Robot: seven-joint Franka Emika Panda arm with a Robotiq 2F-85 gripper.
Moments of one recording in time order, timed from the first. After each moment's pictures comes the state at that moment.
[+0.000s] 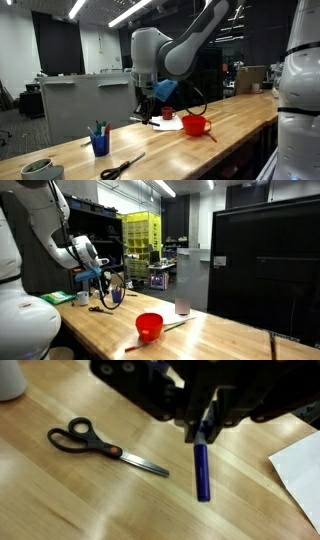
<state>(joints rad) 0.16 -0.14 0.50 -2.44 -0.37 2.47 0.43</state>
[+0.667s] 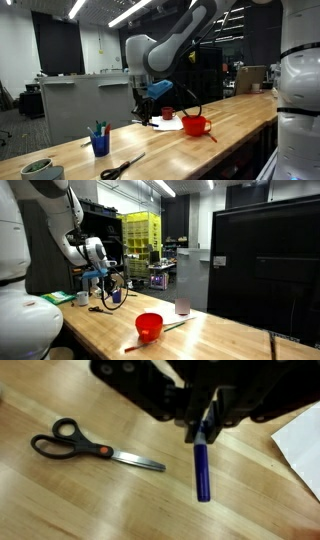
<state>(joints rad) 0.20 -0.03 0.39 -2.33 -0.29 2.36 0.40</state>
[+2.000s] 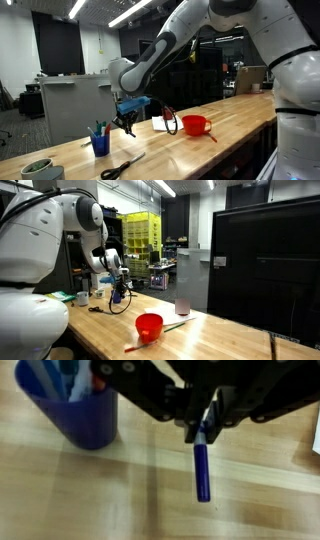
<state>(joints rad) 0.37 0.39 0.16 -1.91 -0.36 2.36 0.72</state>
